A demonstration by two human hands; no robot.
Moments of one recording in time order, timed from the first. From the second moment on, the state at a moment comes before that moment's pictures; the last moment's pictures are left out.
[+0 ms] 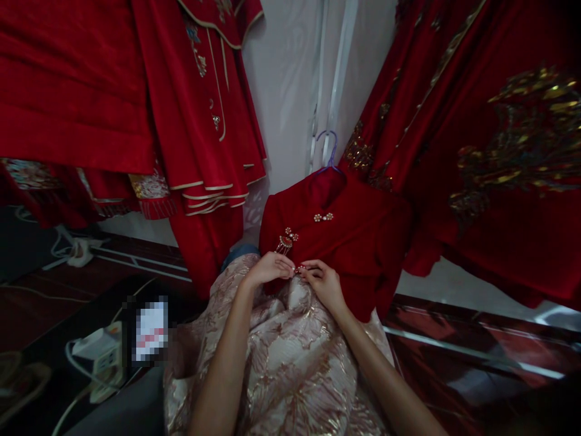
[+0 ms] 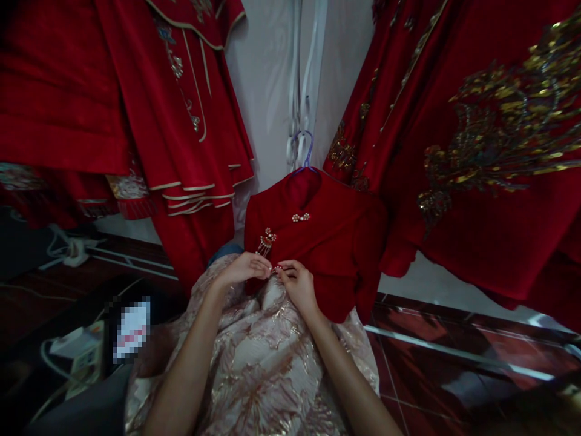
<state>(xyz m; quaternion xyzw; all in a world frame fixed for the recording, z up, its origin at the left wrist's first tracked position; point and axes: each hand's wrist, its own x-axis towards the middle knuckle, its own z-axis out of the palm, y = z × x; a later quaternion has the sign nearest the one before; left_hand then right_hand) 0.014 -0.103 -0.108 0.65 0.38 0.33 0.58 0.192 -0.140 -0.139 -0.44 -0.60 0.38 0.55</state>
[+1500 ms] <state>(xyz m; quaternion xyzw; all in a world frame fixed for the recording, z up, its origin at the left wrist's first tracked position) -0.001 -0.098 -0.103 0.75 0.44 0.33 0.37 0.244 -0.154 -0.076 -0.47 -0.61 0.28 0.57</state>
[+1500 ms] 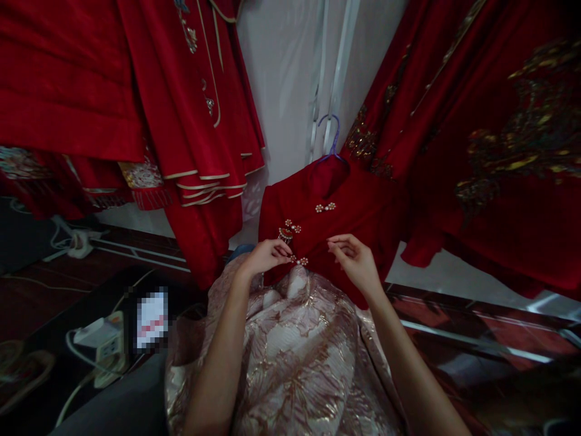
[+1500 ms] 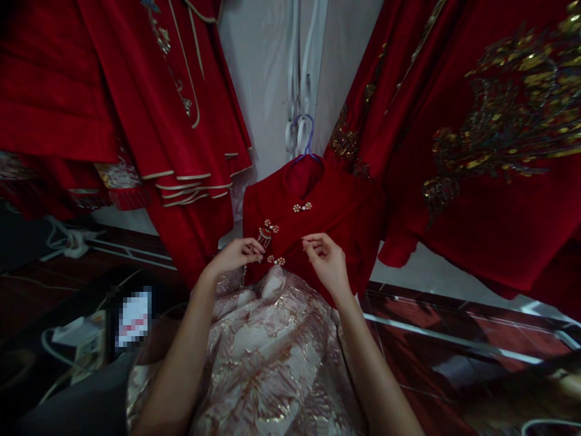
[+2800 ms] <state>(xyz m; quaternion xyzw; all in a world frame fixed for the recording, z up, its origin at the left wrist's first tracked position) 0.035 -0.100 -0.117 0.83 0.42 0.29 0.21 0.218 -0.133 -0.147 -0.51 -0.73 0.24 0.40</state>
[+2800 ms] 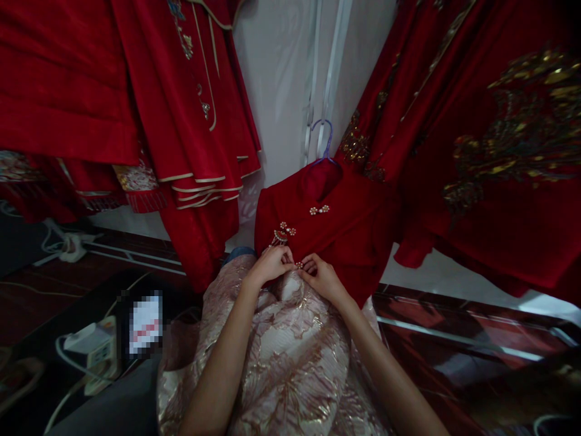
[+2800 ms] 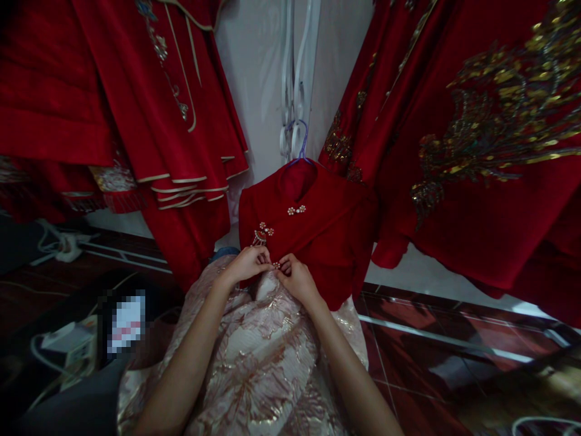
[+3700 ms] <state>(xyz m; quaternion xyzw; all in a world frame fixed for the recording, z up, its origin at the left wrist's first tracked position) 0.062 -0.088 -0.111 0.41 0.37 0.60 0.58 0.255 -0.164 -0.076 -0.36 -0.75 0.48 0.29</state>
